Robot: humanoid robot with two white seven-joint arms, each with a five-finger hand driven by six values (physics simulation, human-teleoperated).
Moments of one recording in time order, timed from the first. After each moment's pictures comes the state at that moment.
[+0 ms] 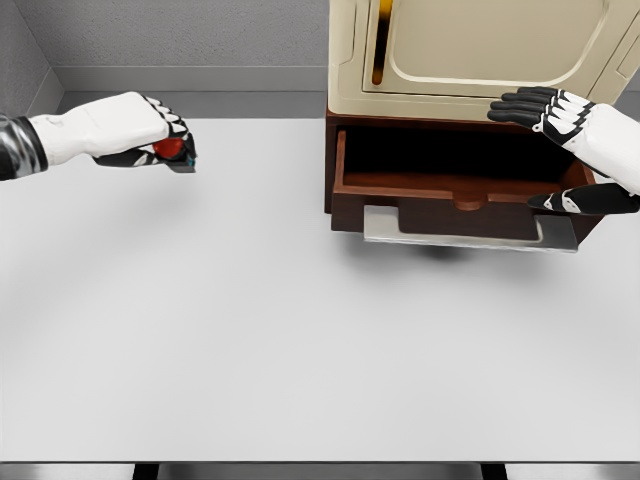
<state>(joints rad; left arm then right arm) -0.84 0.80 -0.74 -1.30 -0.46 -0.61 -0.32 -0.71 -1.31 0.97 -1.77 0.05 -0.61 -0.29</state>
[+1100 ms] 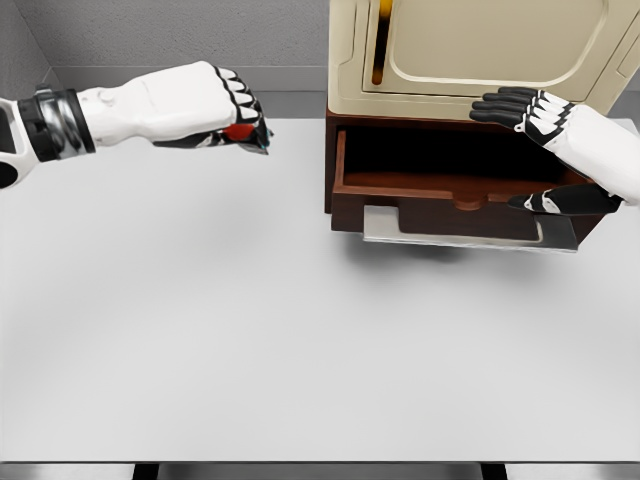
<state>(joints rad) -0.91 0.74 -0.74 -1.52 -0.44 -0.61 -0.32 -0.69 -1.25 0.95 -1.77 0.05 -0.61 -0.28</state>
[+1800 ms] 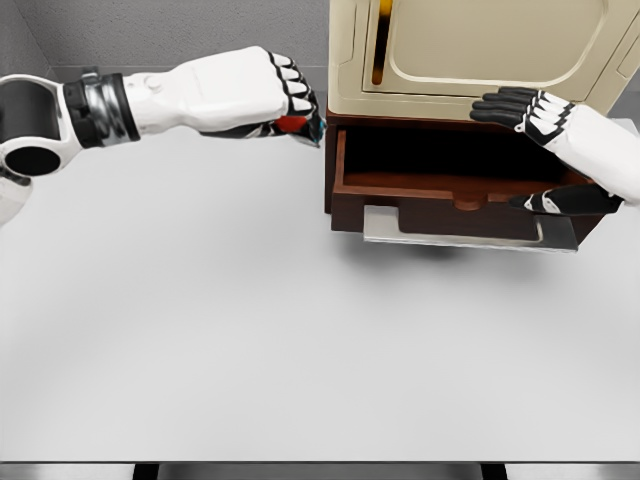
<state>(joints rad) -0.97 0.64 -0.77 -1.54 -0.43 -0.61 -0.32 -0.69 -1.25 0.95 -1.77 0.05 -0.61 -0.28</state>
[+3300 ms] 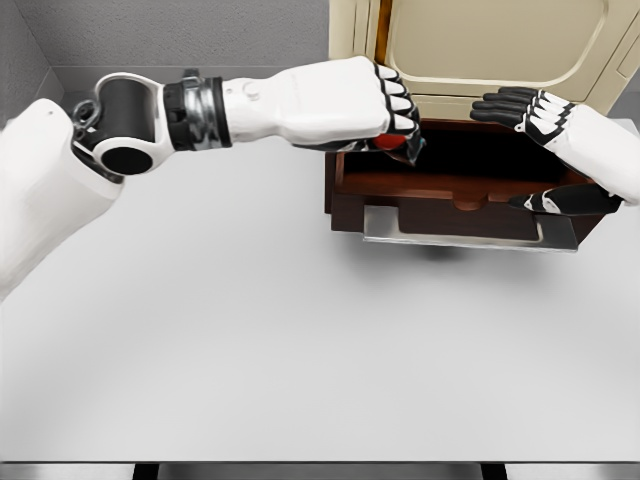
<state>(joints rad) -1.01 0.43 -0.82 -1.53 -0.45 -0.61 -0.34 -0.69 -1.25 0.95 -1.77 0.05 -0.61 -0.28</state>
